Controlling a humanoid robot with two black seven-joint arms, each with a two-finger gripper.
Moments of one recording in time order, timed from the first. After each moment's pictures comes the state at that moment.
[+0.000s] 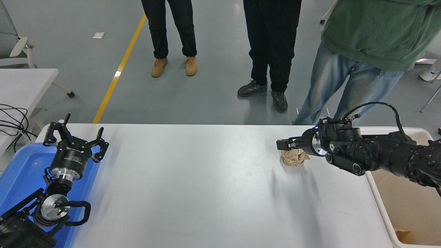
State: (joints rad) left arm -0.36 0.44 -0.96 -0.74 -0.07 -0.48 -0.54; right arm 1.18 -0.18 -0.58 0.61 -0.93 0.01 0.11
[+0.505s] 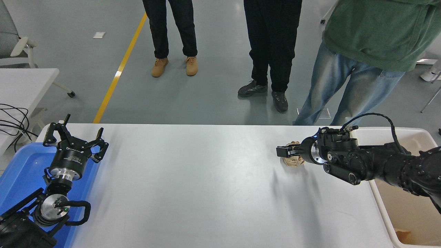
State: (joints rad) left arm -0.36 0.44 -0.96 -0.74 -0.07 -0.48 -0.54; right arm 1.12 -0.17 -0.58 0.56 -0.93 -0.05 0.11
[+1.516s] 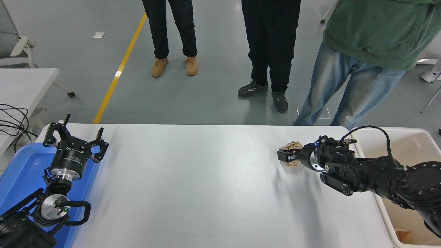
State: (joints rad) left arm -0.36 0.44 -0.96 -0.74 -0.07 -0.48 -0.54; right arm 1.04 -0.09 -0.57 0.43 -0.93 -0.12 0.11
